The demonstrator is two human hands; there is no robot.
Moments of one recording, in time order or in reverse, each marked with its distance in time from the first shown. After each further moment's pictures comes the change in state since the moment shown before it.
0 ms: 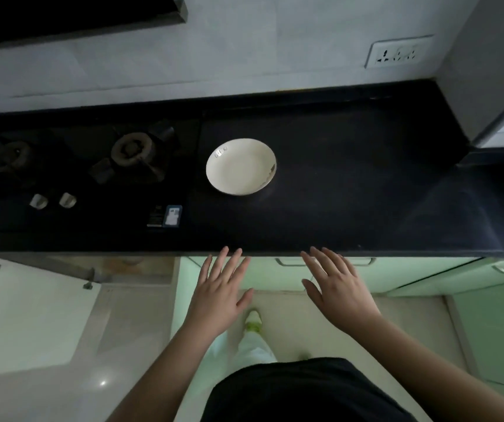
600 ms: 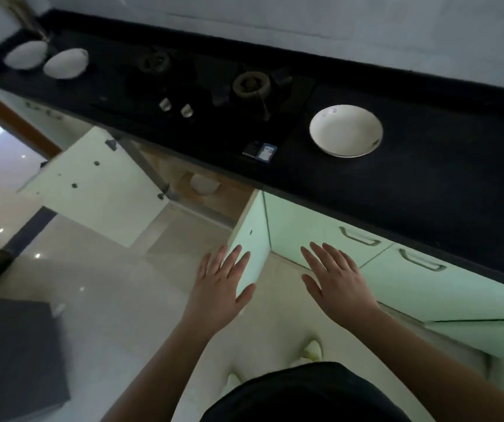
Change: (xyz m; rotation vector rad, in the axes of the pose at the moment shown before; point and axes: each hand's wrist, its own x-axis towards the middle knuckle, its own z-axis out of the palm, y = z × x) left_hand -0.199 0.008 0.018 -0.118 0.011 -0.480; right_hand -0.047 -0.105 0.023 -0.096 -0.139 -0.416
